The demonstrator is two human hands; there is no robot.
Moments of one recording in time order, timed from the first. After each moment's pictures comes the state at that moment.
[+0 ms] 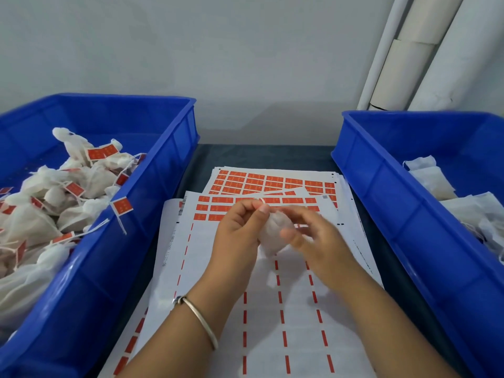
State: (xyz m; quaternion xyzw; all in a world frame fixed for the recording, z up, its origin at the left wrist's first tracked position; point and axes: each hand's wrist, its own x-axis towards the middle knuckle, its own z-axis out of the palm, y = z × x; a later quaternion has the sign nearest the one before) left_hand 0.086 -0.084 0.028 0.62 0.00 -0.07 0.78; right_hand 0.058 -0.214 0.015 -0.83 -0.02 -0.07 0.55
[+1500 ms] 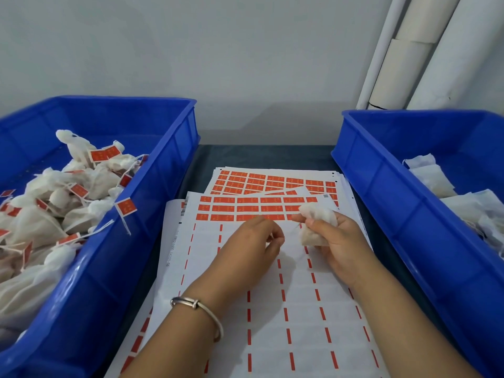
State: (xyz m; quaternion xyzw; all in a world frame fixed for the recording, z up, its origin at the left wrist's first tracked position) left_hand 0.101 -0.074 0.006 0.91 -0.26 -0.01 0.33; right_hand 0.066 -0.237 -0.001 -0.71 0.16 -0.06 0.68
